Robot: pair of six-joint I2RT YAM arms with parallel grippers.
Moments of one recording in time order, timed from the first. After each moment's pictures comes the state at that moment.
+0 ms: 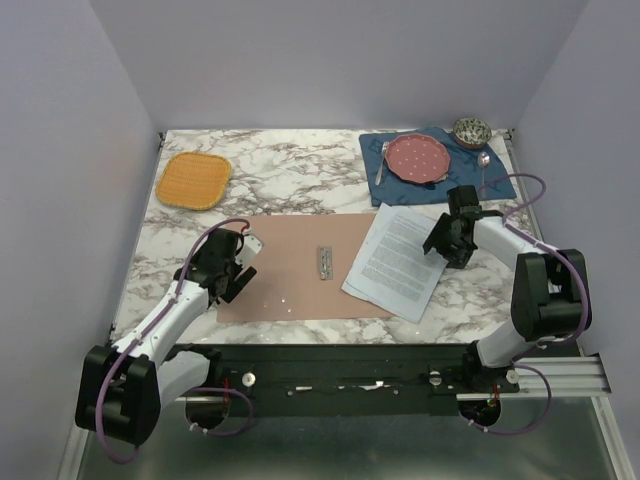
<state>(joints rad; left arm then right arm) -0.27 1.05 0.55 -0.48 -0.30 0.52 0.09 1.58 0.92 -0.55 0.09 0.65</state>
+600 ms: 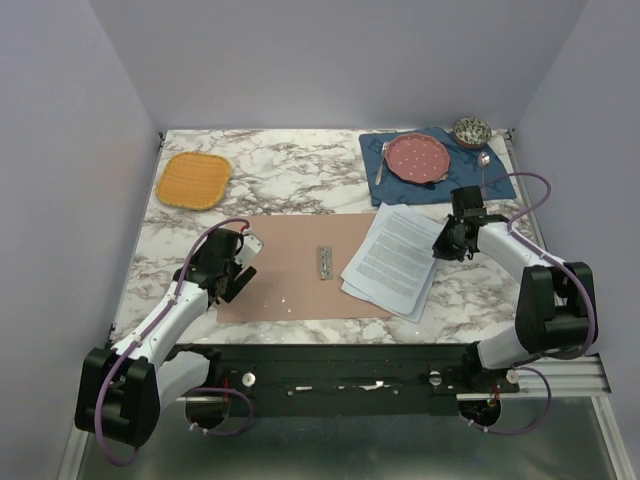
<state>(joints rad) -0.27 1.04 0.55 -0.48 -0.30 0.52 0.09 1.50 0.89 -0.51 0.05 0.64</state>
